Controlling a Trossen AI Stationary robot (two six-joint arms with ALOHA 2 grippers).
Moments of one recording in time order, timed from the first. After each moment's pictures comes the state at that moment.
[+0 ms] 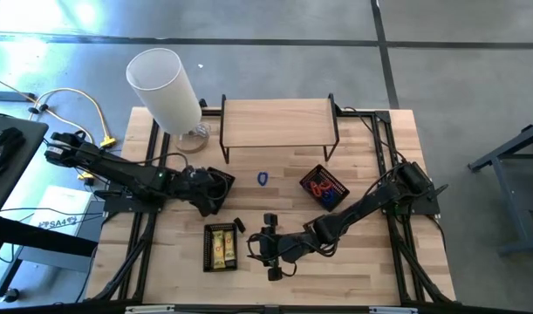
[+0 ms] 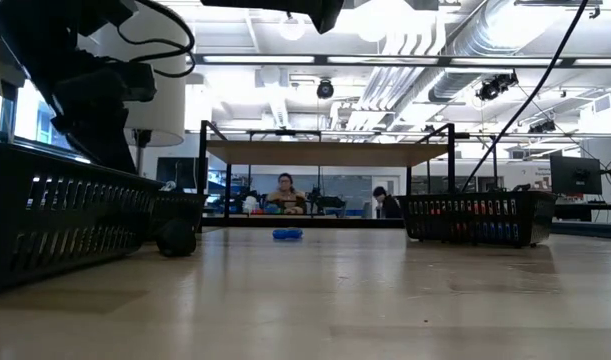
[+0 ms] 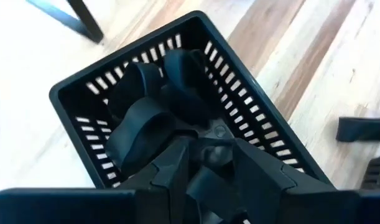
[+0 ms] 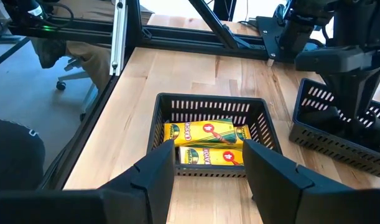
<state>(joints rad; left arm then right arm) -0.23 1.03 0.55 -0.52 -0.39 -0.75 0.48 1.93 1.36 0.11 0.37 0.16</state>
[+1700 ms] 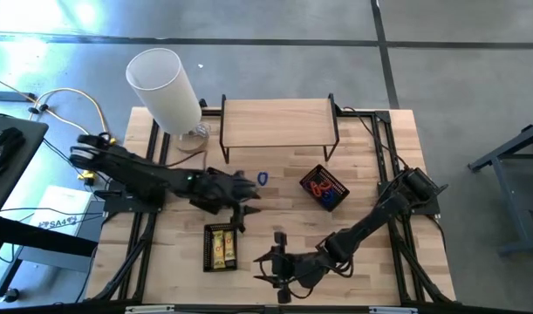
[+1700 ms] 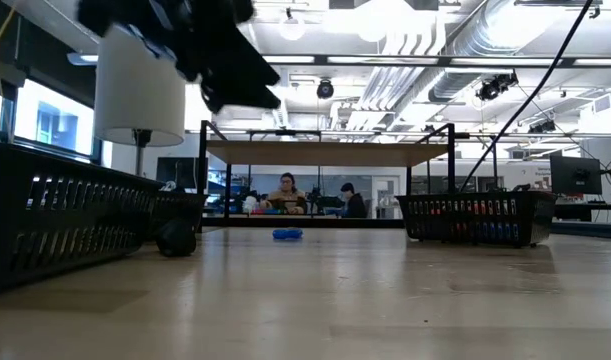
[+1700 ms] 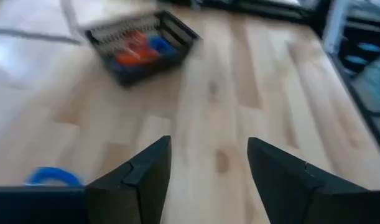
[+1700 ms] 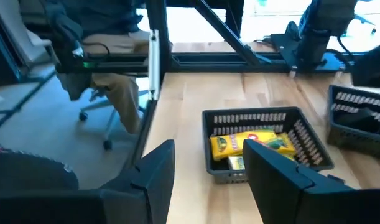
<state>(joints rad) -0.19 1.37 0.78 0.14 -0.15 -0.26 0.63 1.93 1.36 0.19 0.50 0.29</state>
